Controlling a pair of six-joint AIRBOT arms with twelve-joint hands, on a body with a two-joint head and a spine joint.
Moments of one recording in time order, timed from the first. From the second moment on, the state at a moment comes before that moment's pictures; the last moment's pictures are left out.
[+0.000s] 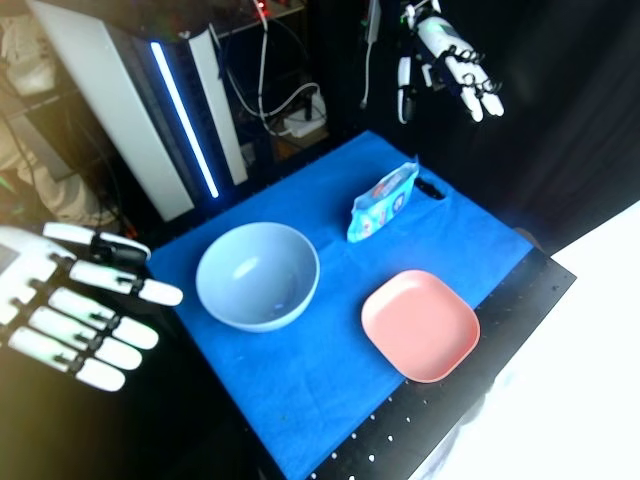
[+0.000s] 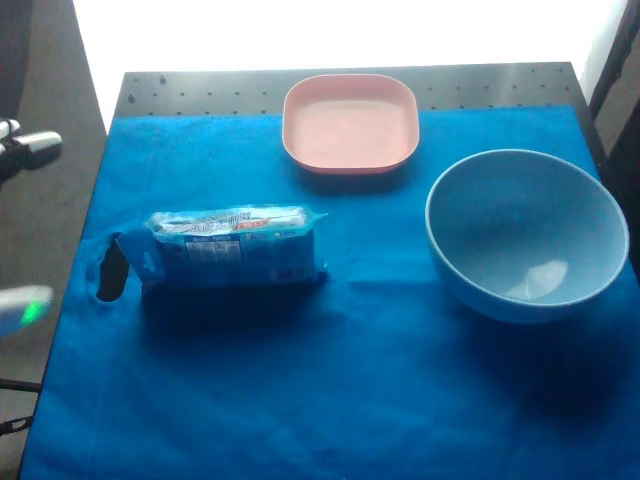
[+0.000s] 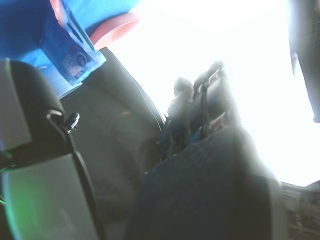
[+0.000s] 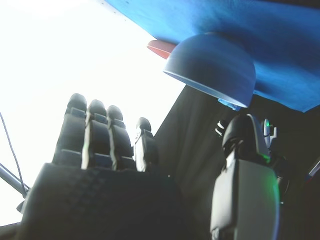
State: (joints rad) left arm 1.46 -0.70 0.85 -0.38 -1.39 0.90; right arm -1.49 -0.70 0.94 0.29 1.34 -0.73
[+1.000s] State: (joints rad) left arm 1.46 -0.71 0.86 -0.38 -1.39 0.90; right arm -1.19 -0.76 0.96 -0.08 1.14 -0.73
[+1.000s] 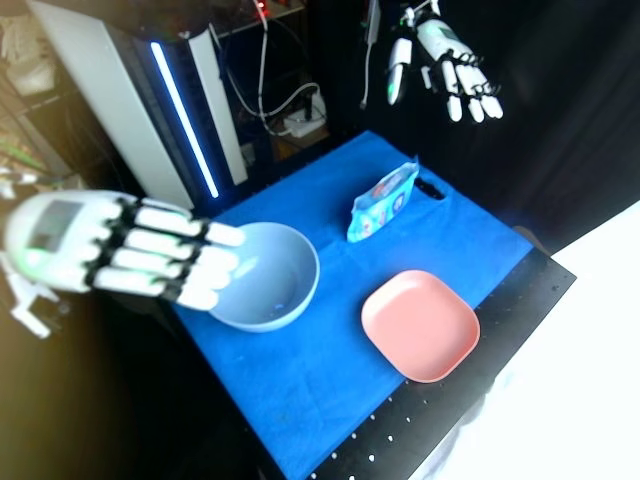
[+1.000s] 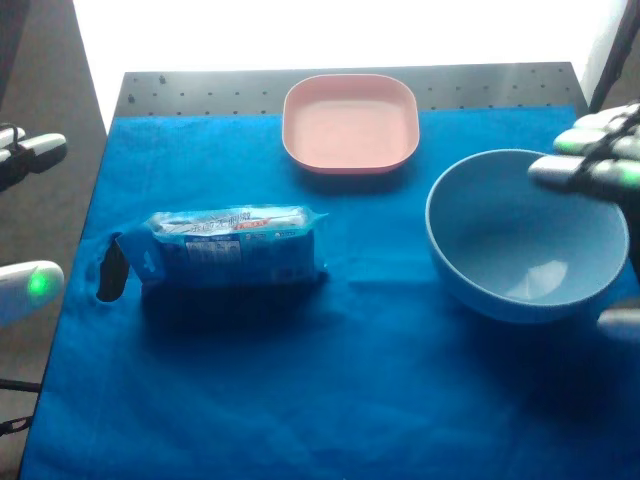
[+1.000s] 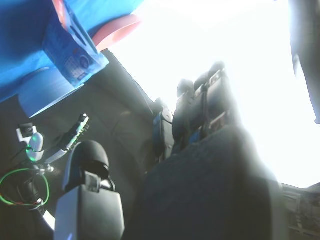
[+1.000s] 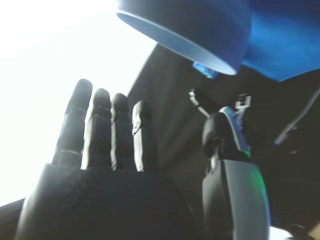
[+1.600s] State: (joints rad) left arm 1.46 -0.71 0.86 -0.38 -1.39 0.90; right arm -1.01 -0.85 1.09 -0.31 0.84 -0.60
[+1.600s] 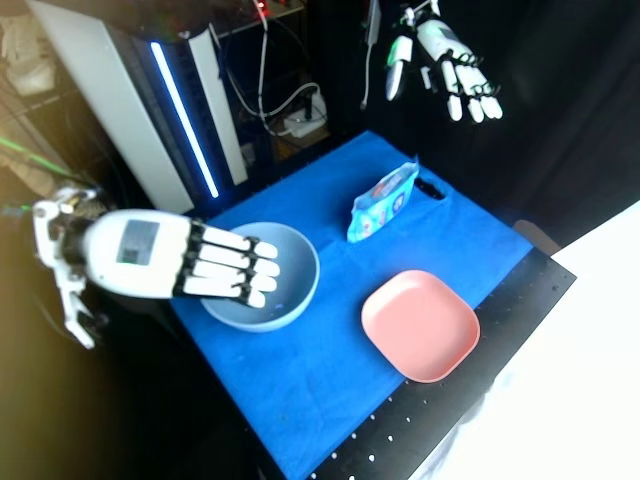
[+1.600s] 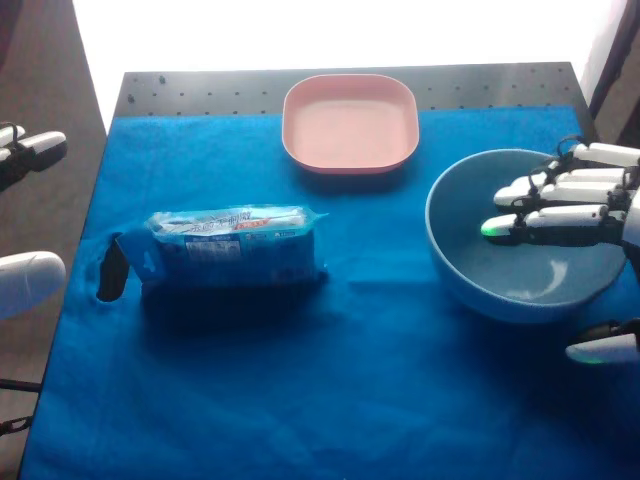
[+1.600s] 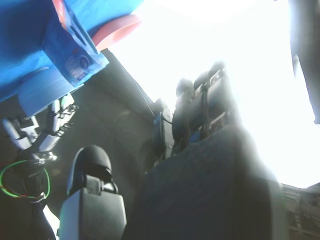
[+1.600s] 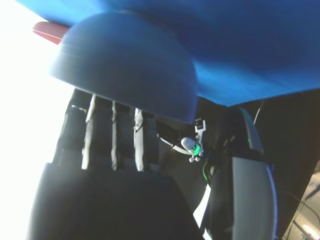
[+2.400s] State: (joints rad) left arm 1.46 -0.72 0.86 -0.38 -1.39 0.89; right arm -0.93 -0.93 1.15 -0.37 0.73 -0.60
